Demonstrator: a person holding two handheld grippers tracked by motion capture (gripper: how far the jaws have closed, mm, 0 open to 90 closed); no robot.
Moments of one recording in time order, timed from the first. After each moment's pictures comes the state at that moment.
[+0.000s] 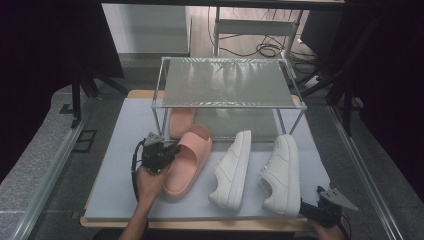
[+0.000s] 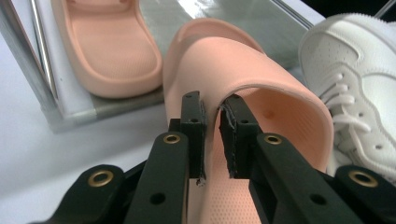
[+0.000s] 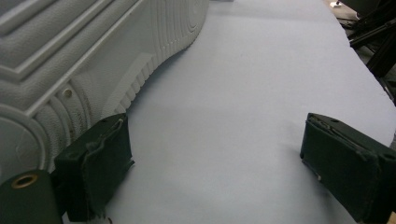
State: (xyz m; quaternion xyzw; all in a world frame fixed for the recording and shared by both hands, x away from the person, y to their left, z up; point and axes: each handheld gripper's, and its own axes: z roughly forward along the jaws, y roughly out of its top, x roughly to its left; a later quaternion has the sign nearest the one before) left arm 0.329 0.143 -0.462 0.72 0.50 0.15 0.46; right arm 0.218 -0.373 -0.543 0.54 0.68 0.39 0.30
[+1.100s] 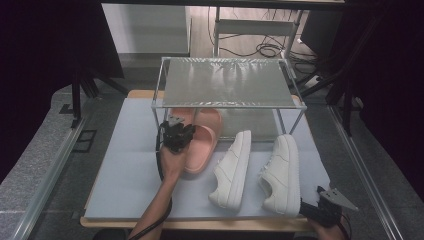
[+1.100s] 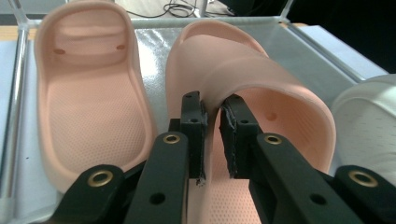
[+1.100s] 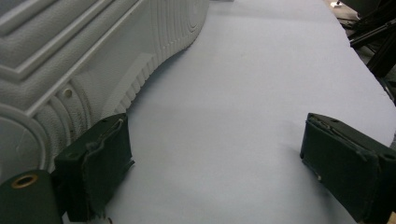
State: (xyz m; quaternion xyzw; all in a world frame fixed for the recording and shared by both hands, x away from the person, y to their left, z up) left arm 0.395 0.089 -0.467 0.70 0.52 0.20 0.45; right arm 0.218 -0.373 -0.543 0.53 0.68 0.39 0.30
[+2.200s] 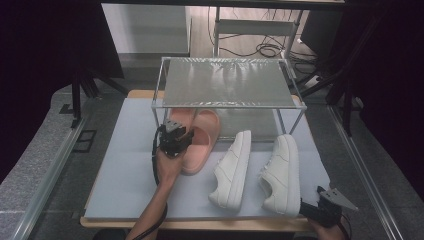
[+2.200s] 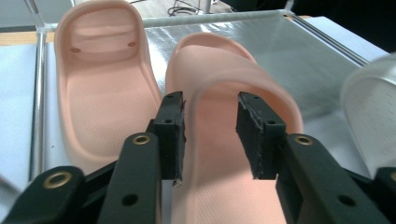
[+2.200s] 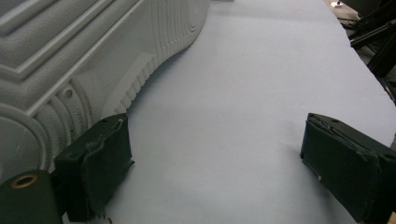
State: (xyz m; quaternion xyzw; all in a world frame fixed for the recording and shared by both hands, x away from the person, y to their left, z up) left arm 0.374 0.104 -0.467 0.71 0.50 0.22 0.45; right arm 0.218 -0.373 -0.543 0.53 0.68 0.39 0.30
